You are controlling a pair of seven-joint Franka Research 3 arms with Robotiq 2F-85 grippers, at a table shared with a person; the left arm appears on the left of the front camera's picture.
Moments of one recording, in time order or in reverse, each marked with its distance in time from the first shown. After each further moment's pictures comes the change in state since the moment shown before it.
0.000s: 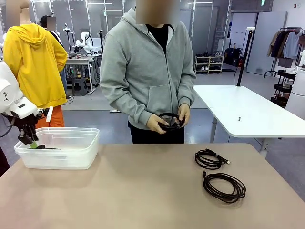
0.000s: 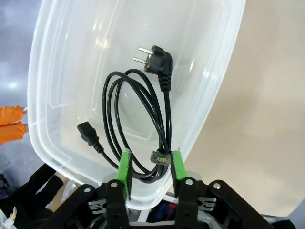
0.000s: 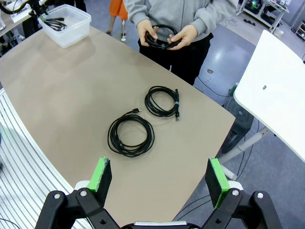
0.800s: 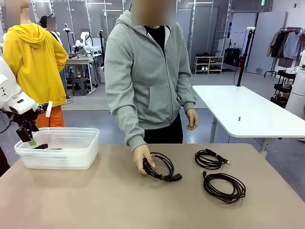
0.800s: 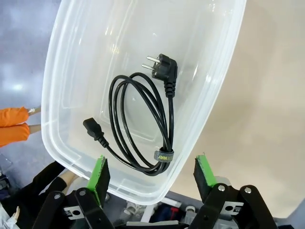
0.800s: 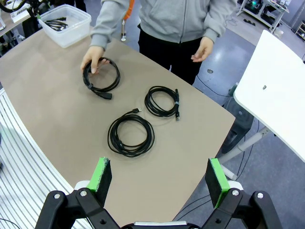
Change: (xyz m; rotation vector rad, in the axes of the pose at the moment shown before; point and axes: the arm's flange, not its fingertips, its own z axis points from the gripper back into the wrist) left arm 0.003 0.002 0.016 0.022 -0.027 0.005; right arm 0.000 0.000 0.000 0.000 0.000 0.000
